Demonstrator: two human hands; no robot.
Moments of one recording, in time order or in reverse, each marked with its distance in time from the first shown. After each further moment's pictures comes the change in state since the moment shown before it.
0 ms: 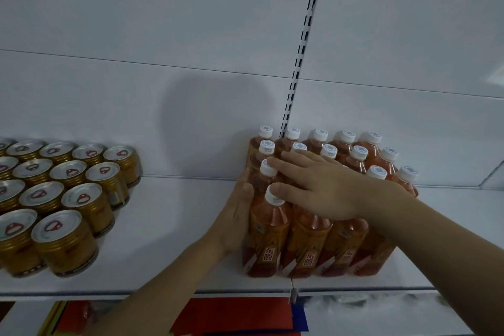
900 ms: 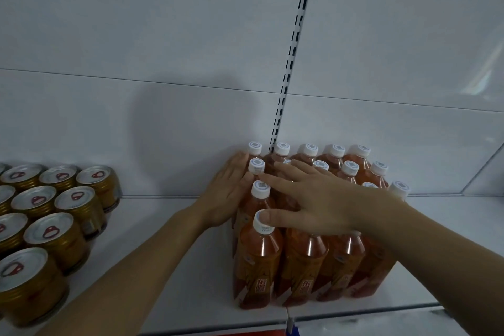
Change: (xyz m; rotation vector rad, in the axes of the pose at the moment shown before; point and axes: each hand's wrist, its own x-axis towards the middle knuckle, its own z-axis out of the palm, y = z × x) left_hand 0.101 -0.009 -0.053 0.604 -0.116 0.199; right_hand 0.012 0.010 -0.008 -0.029 -0.052 0.033
